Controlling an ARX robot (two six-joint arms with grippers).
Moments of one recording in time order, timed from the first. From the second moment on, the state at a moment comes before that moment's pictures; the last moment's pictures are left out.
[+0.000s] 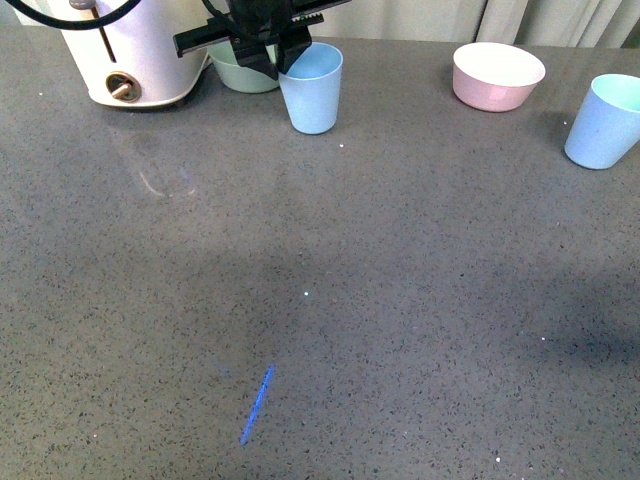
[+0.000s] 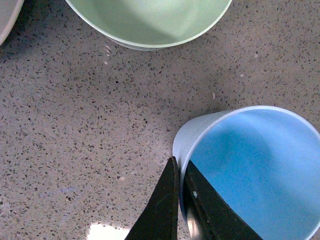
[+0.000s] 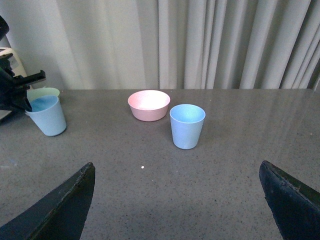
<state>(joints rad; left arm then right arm) -0.37 2.70 2.53 -0.80 -0.10 -0.63 0.00 0.00 0.02 0.00 0.00 0.00</state>
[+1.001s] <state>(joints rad) -0.57 2.43 2.02 -0.63 -0.11 -0.61 0.00 0.00 0.02 0.00 0.00 0.00</state>
